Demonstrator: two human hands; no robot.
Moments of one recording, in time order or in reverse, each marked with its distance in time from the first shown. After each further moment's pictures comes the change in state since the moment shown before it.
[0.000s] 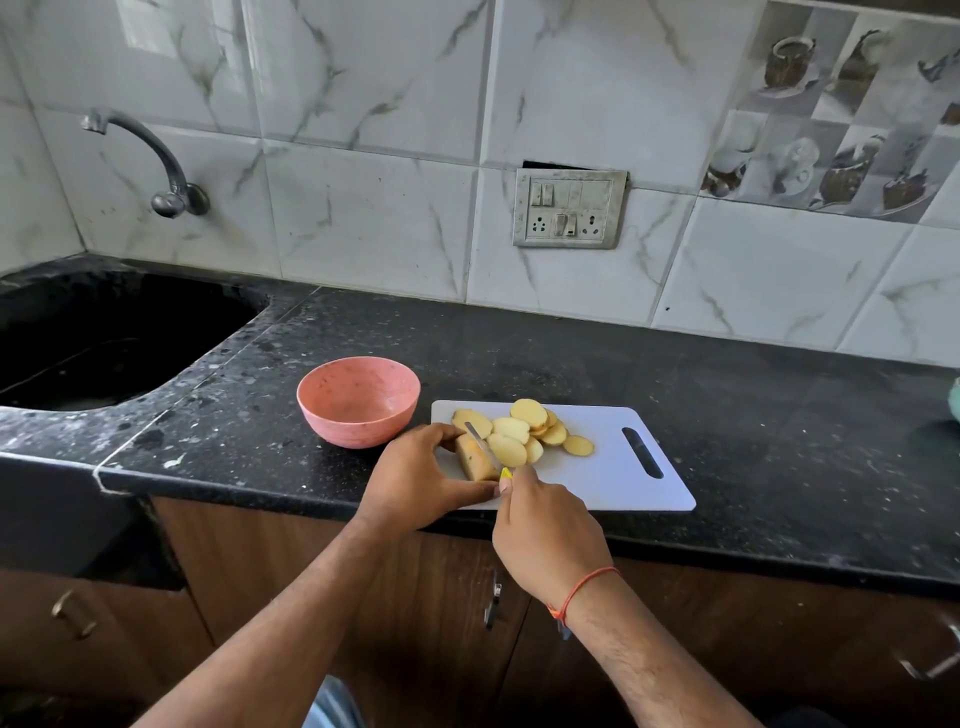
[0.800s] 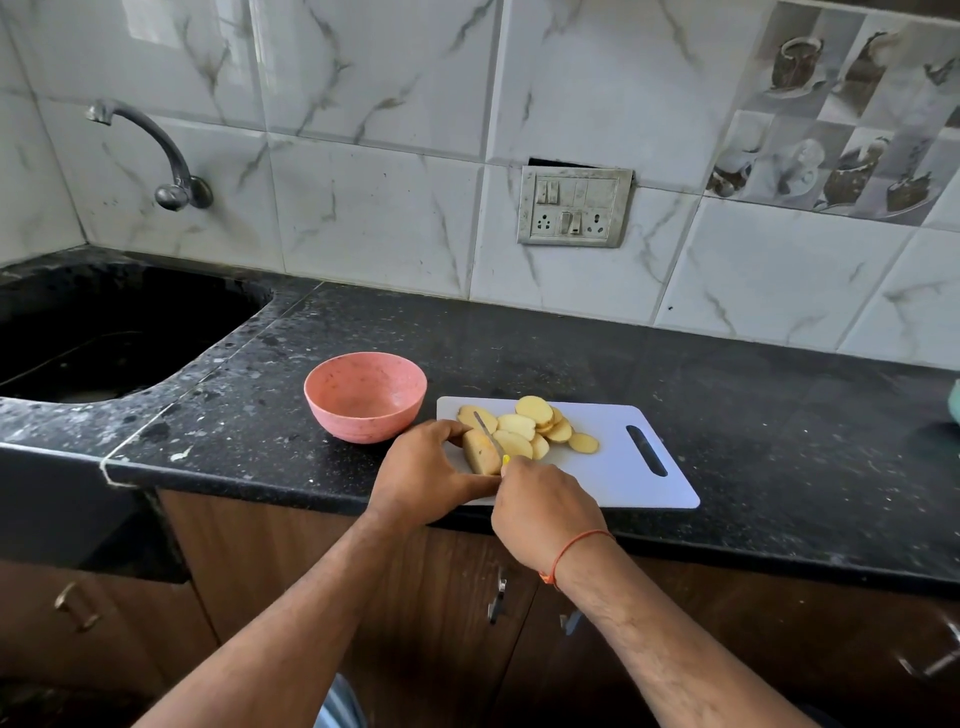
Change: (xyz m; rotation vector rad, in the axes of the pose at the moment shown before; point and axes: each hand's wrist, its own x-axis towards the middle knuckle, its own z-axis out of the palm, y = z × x) left_hand 0.002 -0.001 0.004 0.004 0.002 -0.037; right_hand 0.018 -0.012 -0.007 -0.087 -0.121 0.024
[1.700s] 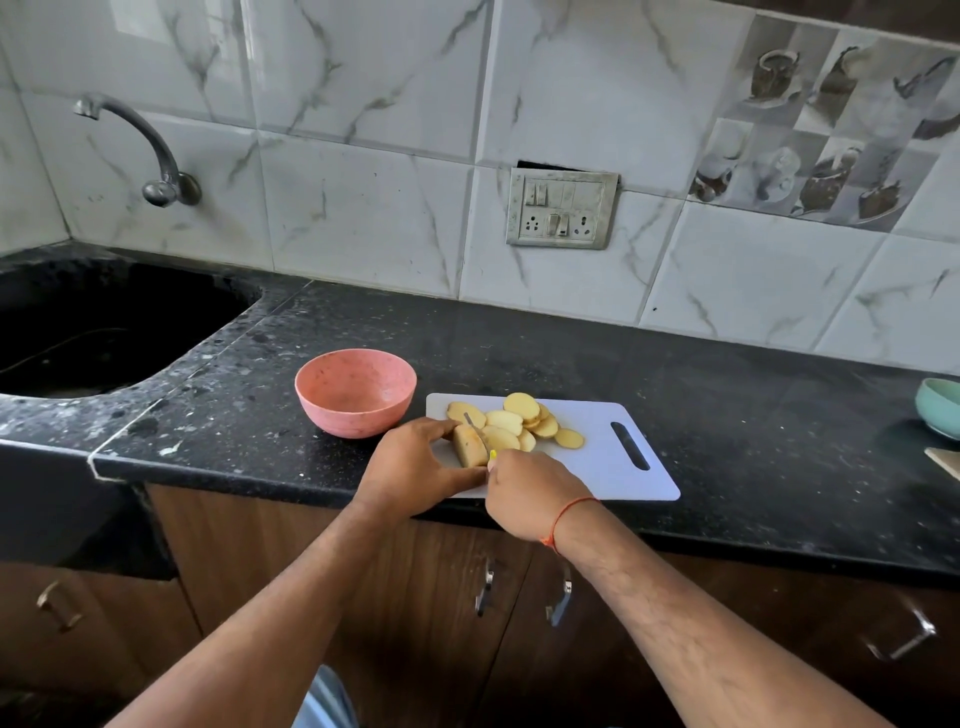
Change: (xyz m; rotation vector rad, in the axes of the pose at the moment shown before) left_hand -0.001 0.001 -0.006 0.046 -0.048 0.055; right_hand 0.010 0.004 -0.013 0.024 -0.193 -0.001
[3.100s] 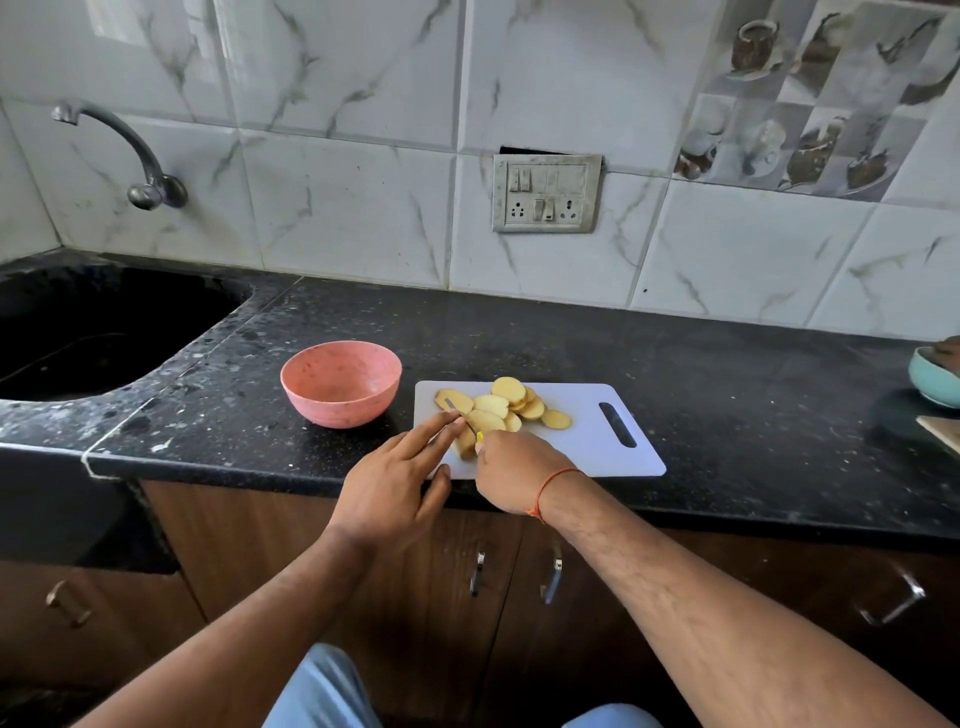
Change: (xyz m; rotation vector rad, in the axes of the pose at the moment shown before) left_hand -0.043 -0.023 0.016 0.234 0.118 0.426; right_hand 0.004 0.009 -0.002 -0.003 -0.012 -0.038
